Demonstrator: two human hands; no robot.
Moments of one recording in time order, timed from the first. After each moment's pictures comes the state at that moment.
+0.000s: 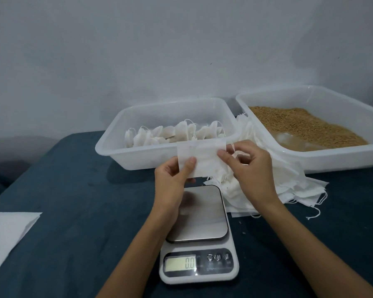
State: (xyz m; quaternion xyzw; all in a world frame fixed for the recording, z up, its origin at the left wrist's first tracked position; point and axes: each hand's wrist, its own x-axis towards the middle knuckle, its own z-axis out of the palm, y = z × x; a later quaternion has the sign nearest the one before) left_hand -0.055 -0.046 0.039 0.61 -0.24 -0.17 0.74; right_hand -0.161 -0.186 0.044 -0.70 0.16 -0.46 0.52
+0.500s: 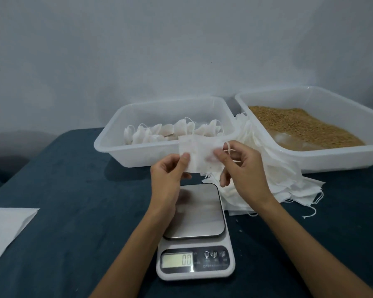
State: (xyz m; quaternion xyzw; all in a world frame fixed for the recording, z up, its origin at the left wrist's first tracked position) left_hand -0.047 -0.048 0.032 0.62 -0.22 -0.14 0.74; right_hand -0.160 -0.182 0.044 -0.71 0.11 -0.40 0.58
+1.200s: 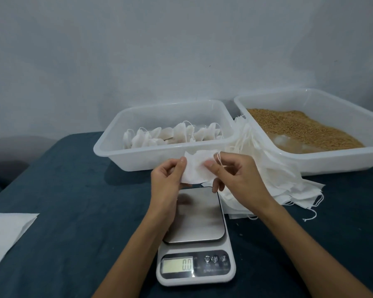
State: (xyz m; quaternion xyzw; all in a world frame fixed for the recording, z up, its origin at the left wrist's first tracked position) left_hand -0.050 -0.047 0.038 0.61 -0.20 -0.18 0.74; right_hand -0.160 -0.179 0.043 -0.75 0.05 -0.36 0.55
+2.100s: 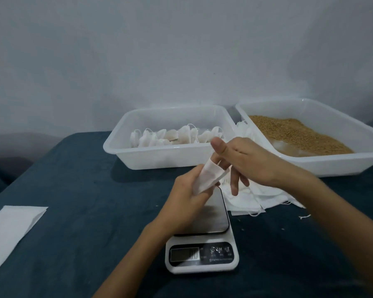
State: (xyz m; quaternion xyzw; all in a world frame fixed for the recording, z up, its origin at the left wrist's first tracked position) left_hand -0.074 -0.016 0.047 0.70 -0.49 -0.10 0.51; right_hand -0.180 -0.166 0.135 -0.89 0.06 -0.08 0.44
